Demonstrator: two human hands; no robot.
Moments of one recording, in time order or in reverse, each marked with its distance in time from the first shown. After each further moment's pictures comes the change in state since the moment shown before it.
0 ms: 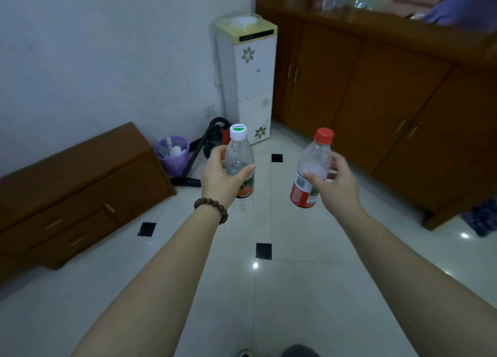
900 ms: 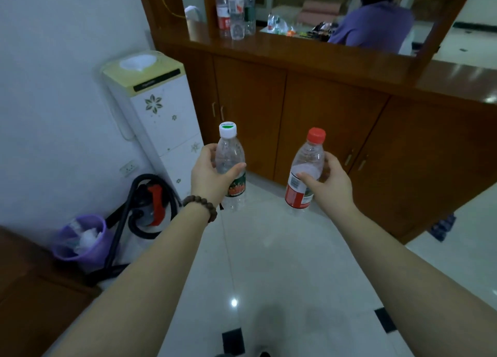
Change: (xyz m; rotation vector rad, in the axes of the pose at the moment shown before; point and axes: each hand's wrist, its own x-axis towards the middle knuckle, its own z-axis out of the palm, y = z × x) left_hand 0.343 0.090 0.269 0.020 -0.257 0.092; right_hand 0.372 0.025 -0.078 -0.069 0.243 0.017
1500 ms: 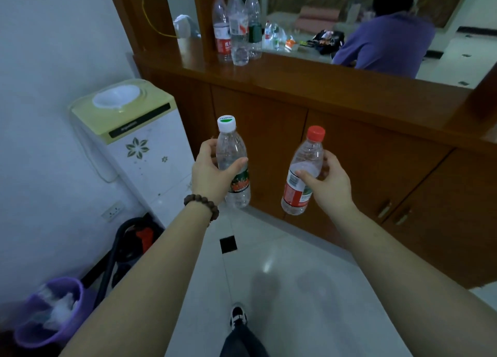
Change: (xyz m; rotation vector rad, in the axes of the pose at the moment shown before) left_hand 0.299 -0.004 0.033 -0.032 0.011 0.115; right_hand 0.268 -0.034 0.115 0.002 0.027 0.012
